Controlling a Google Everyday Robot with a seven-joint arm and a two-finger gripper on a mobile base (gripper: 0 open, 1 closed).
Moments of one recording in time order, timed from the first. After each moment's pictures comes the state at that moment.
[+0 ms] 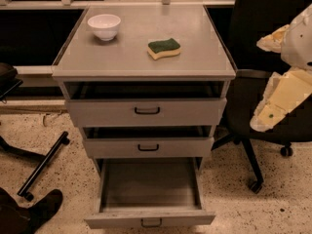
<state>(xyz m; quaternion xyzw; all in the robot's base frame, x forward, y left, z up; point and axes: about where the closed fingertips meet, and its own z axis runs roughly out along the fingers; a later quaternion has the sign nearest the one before) 0.441 -0.191 0.982 -0.59 0.77 0.02 0.24</state>
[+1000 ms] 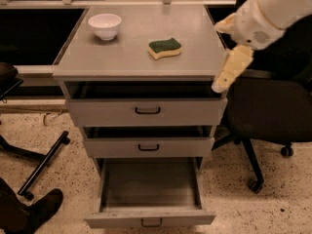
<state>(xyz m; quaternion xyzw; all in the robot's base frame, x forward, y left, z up) 0.571 -0.158 0.952 -0.64 0.72 0.04 0.28</state>
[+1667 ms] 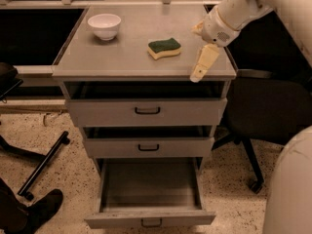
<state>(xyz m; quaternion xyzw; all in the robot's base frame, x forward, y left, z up) 0.681 -0.120 0.896 -0.66 0.69 0.07 0.28</state>
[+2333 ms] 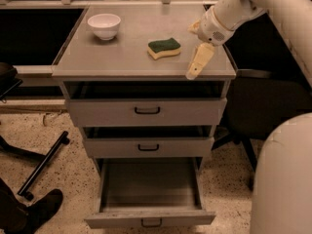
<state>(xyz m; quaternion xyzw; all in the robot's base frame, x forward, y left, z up) 0.701 -0.114 0.889 -0.66 0.69 0.08 0.29</state>
